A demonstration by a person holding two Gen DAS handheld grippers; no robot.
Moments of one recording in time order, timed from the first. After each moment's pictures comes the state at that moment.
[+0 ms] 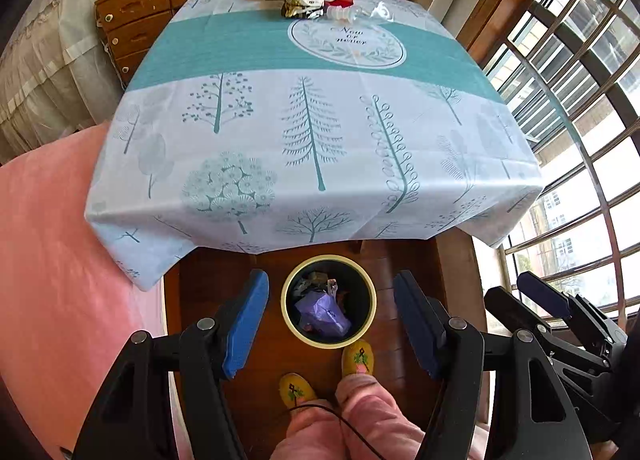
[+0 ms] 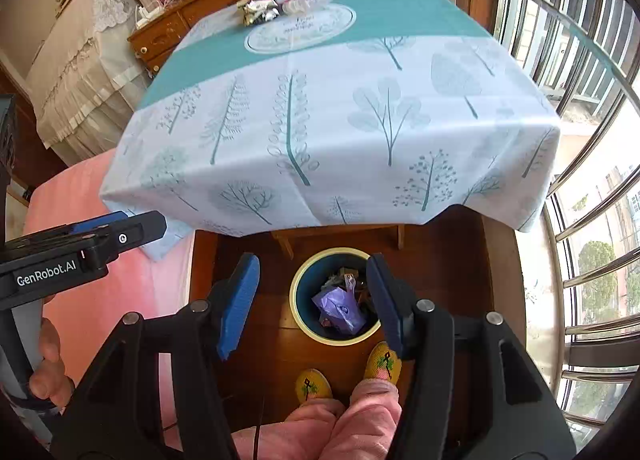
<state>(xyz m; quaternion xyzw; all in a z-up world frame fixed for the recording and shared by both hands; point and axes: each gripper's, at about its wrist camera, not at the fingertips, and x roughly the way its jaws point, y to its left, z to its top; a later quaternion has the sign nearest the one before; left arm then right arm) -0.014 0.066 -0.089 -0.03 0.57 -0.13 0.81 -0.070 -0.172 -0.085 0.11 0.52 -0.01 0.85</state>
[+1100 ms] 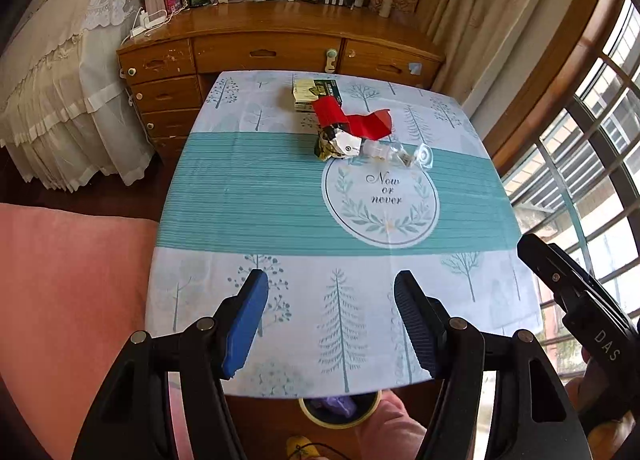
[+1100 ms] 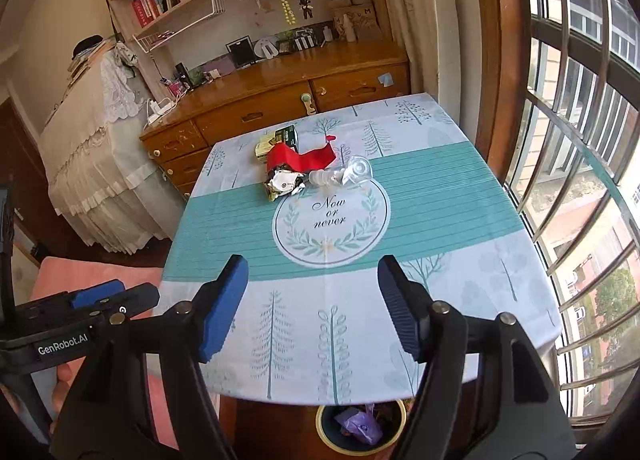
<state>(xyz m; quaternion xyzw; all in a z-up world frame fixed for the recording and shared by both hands) 0.206 0.083 0.038 -0.06 0.51 -0.07 0.85 0.149 -0.185 0.071 0.13 0.40 -0.02 0.91</state>
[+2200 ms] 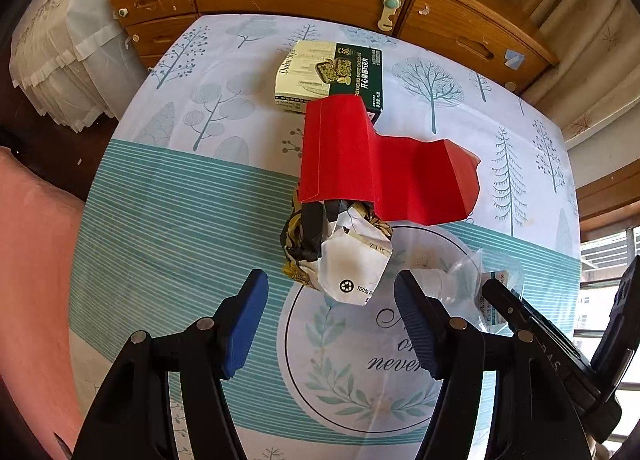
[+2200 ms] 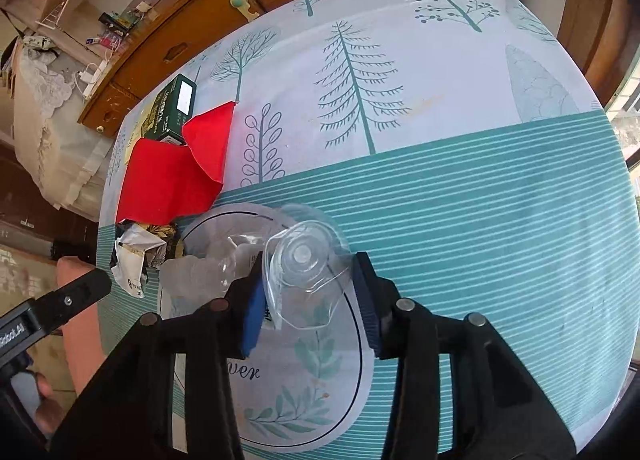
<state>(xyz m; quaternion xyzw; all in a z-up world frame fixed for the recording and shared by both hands) 0.497 0.006 -0.111 -0.11 0.61 0.02 0.78 0.481 -0.307 -0.165 0.21 0.57 0.02 0.79</state>
